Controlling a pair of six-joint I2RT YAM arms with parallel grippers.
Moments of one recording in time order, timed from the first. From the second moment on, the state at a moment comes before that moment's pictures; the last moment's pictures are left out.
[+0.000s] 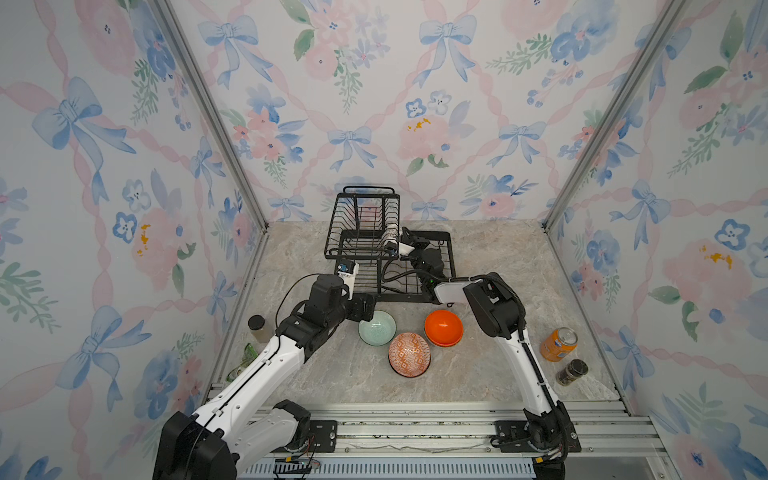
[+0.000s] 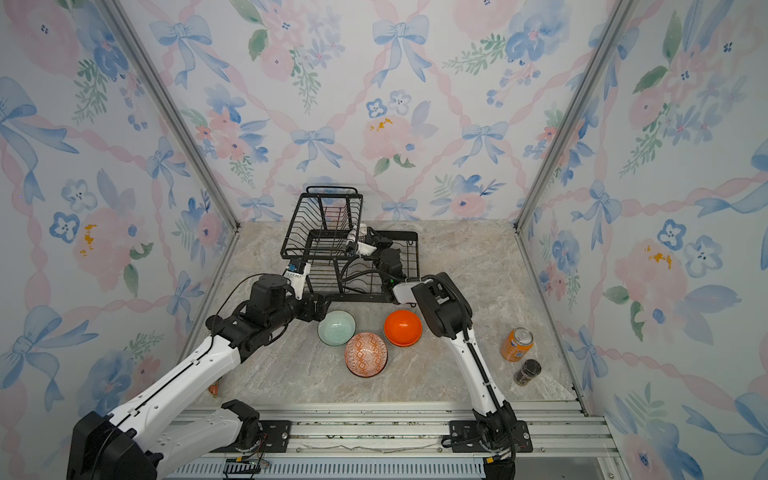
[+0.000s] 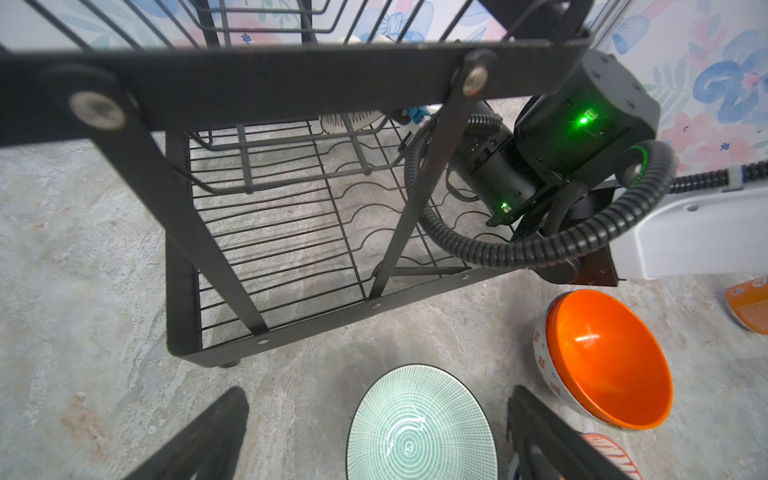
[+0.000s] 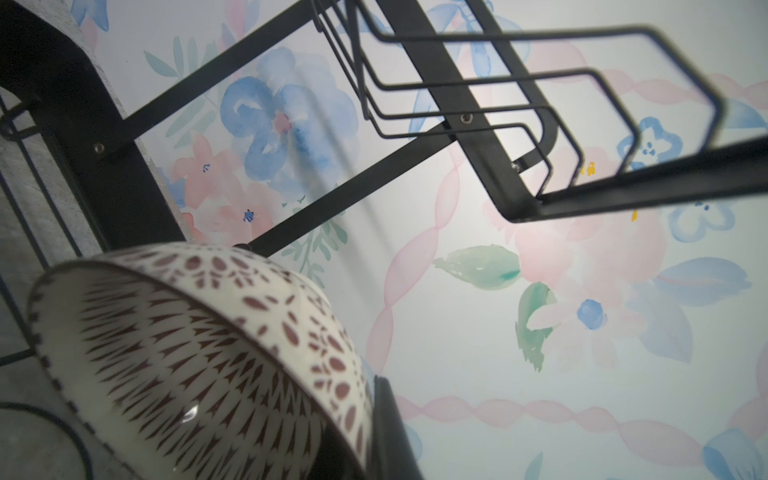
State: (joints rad) left arm -0.45 1.05 0.75 -0.26 0.02 -0.18; right arm 0.56 2.51 1.61 1.09 0.17 -1.09
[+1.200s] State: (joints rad) left arm -0.45 1.06 0.75 -0.26 0.02 -0.18; right arm 0.55 2.55 1.71 0.99 0.16 -1.21
